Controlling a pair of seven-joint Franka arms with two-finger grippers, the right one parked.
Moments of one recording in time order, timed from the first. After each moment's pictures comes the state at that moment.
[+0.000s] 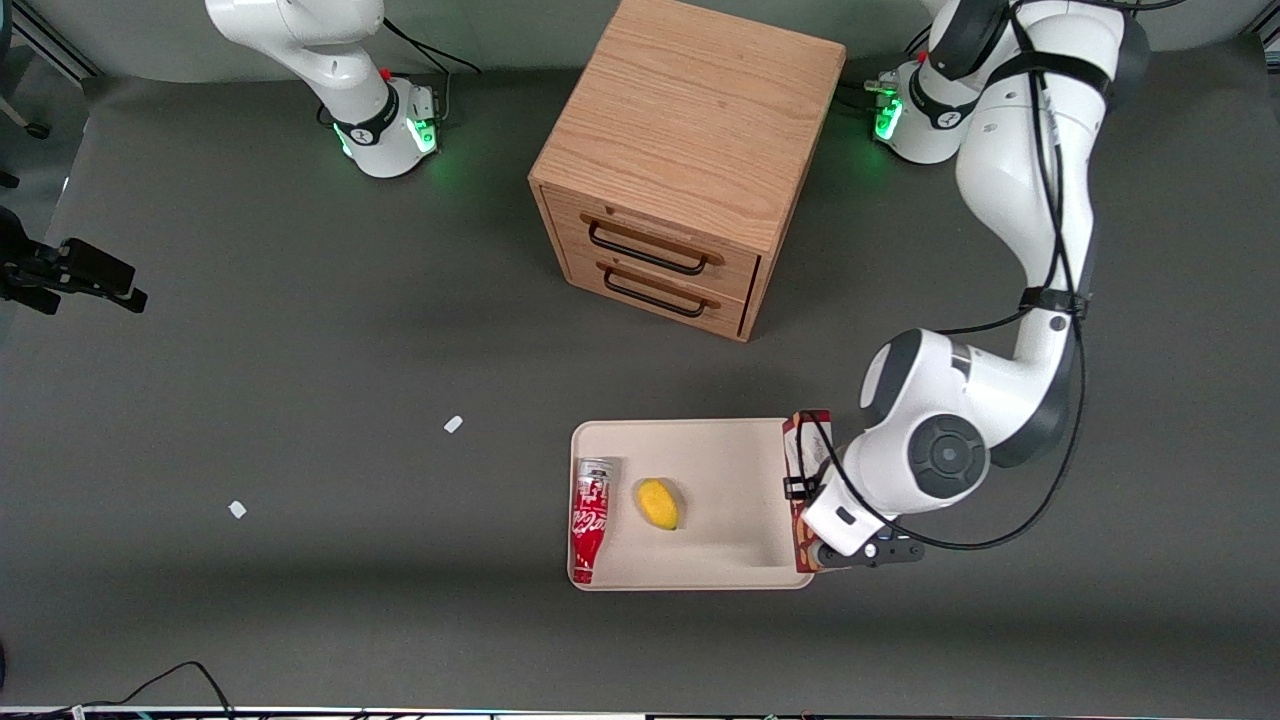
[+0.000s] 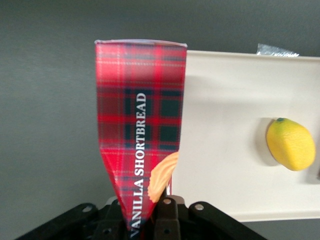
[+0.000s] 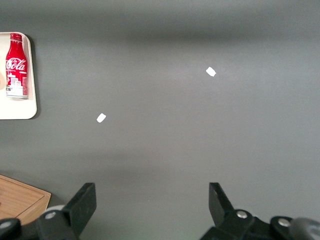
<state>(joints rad) -0.28 0.88 -0.15 -1.07 0.00 1.93 -0.42</state>
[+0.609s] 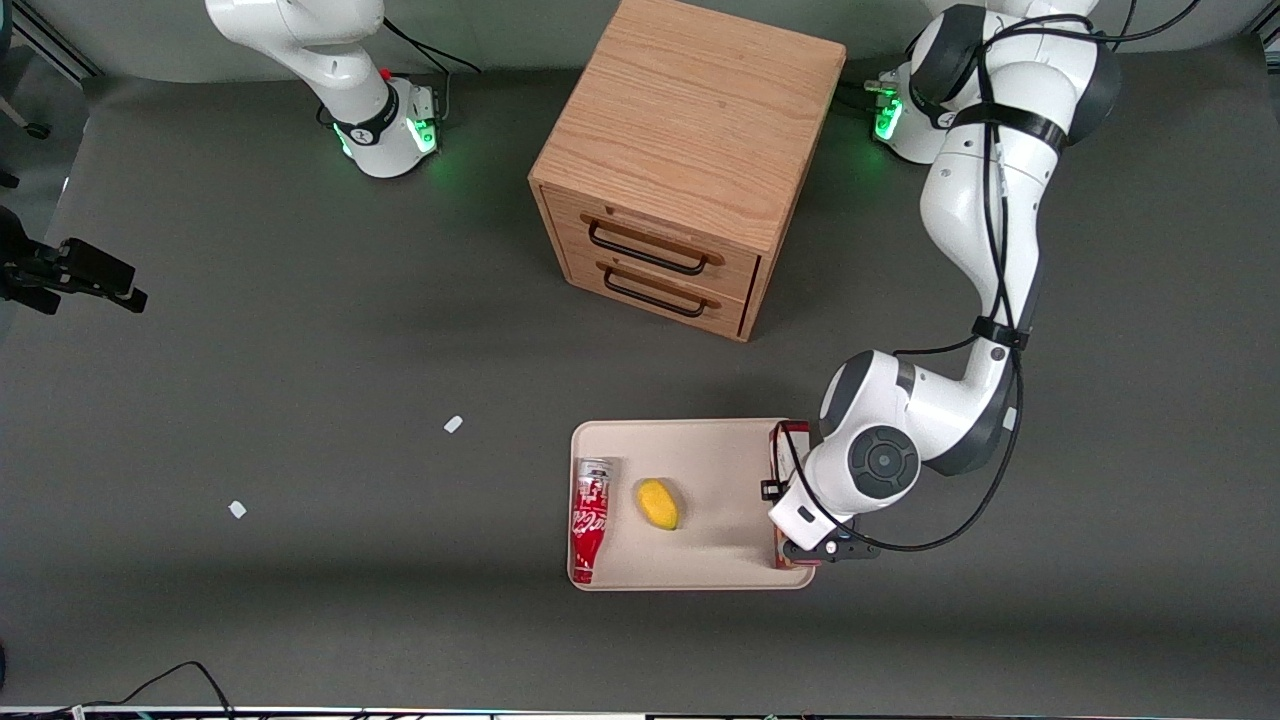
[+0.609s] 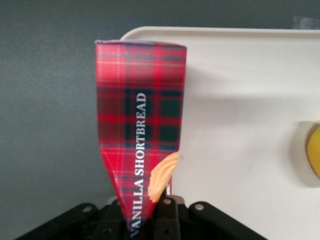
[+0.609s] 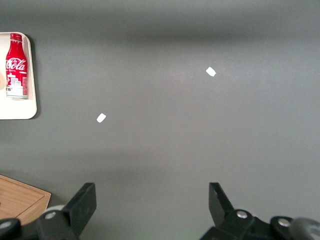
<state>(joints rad) -0.30 0.95 -0.15 -1.13 0.04 2.07 -0.43</state>
